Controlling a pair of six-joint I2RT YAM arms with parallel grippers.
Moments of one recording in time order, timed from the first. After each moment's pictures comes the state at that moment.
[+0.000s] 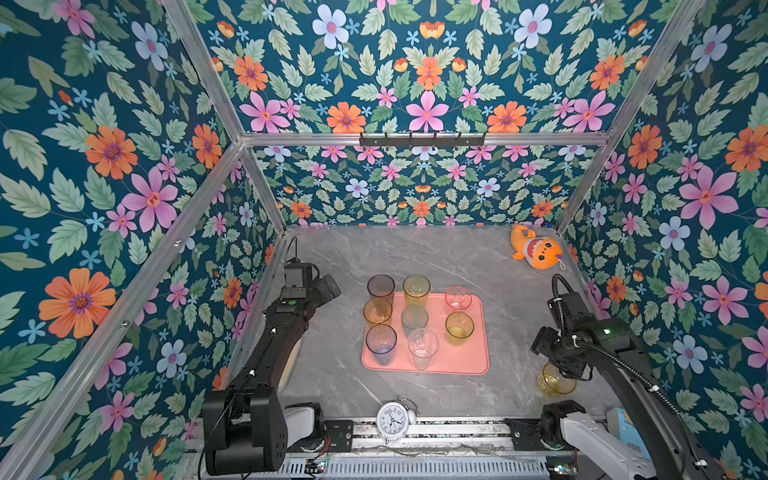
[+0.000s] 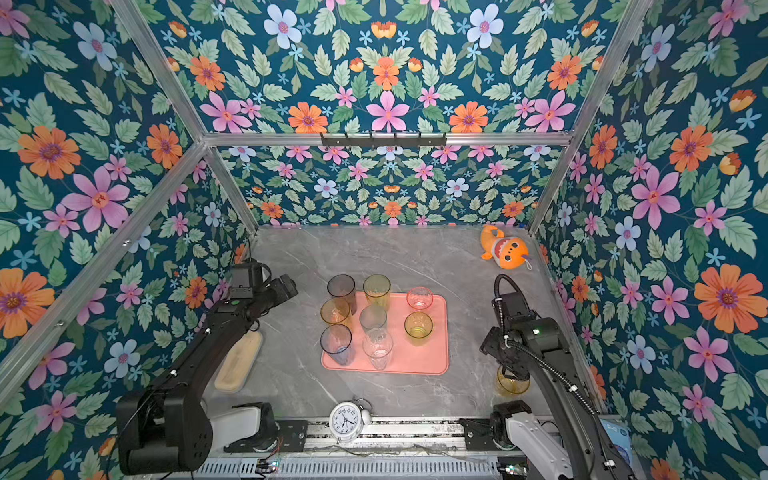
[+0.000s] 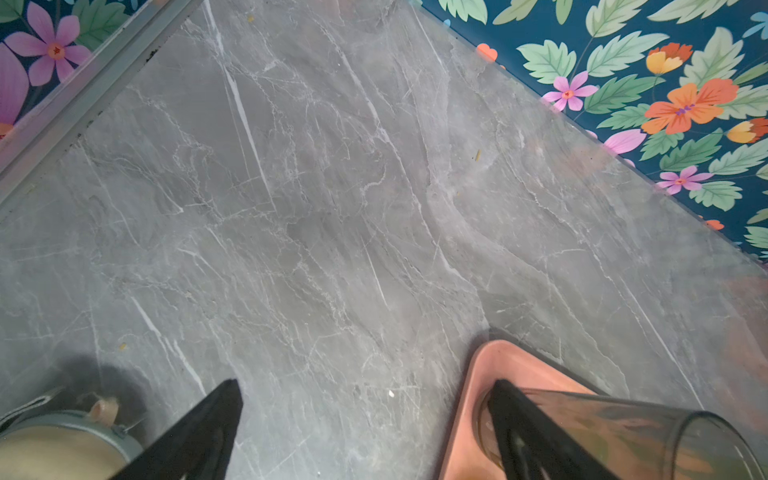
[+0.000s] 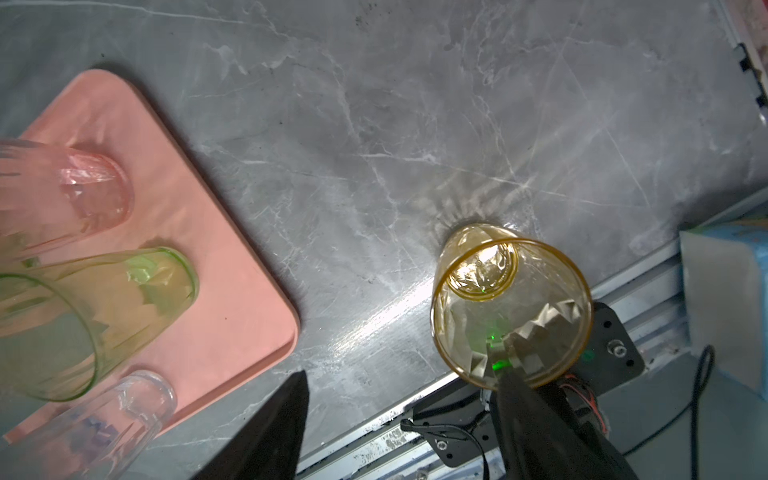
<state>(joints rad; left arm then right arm) -0.02 1.23 0.83 -0.38 -0.01 -0.47 0.18 0.87 0.93 -1.39 0.09 0.83</state>
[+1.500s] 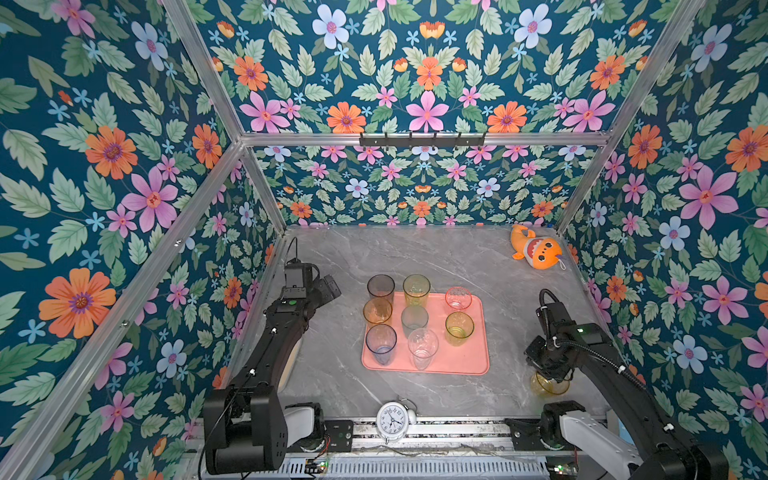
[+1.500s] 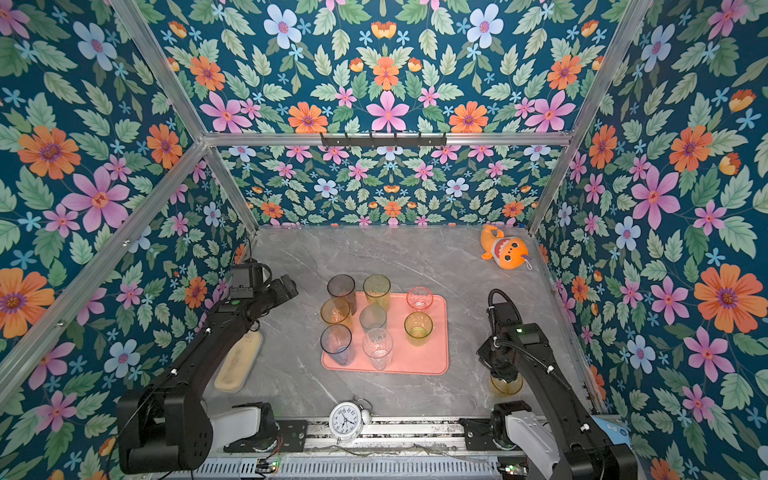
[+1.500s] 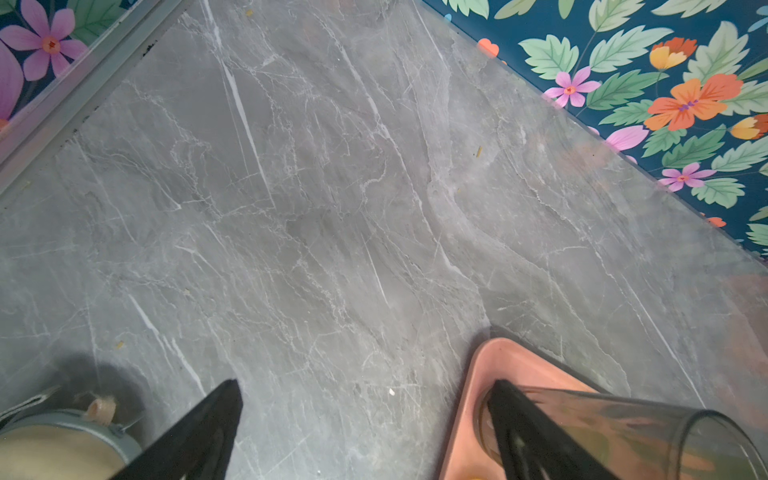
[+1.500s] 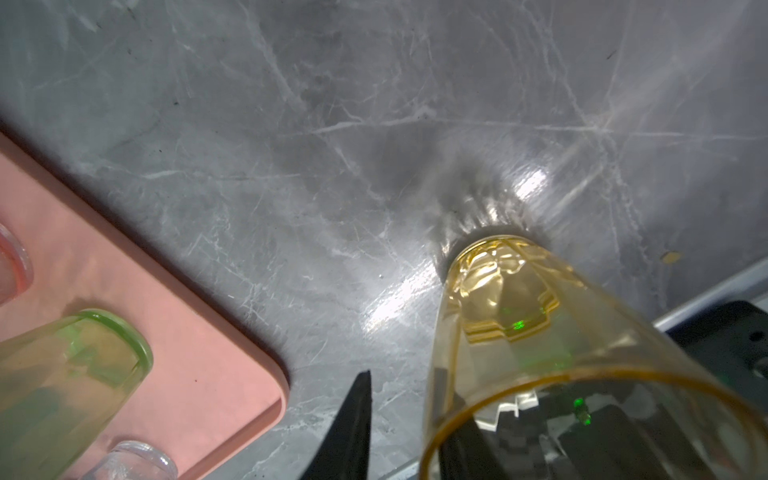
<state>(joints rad) -0.02 1.23 0.83 -0.37 0.00 -0.47 0.12 0.95 0.68 -1.14 -0.03 0.93</state>
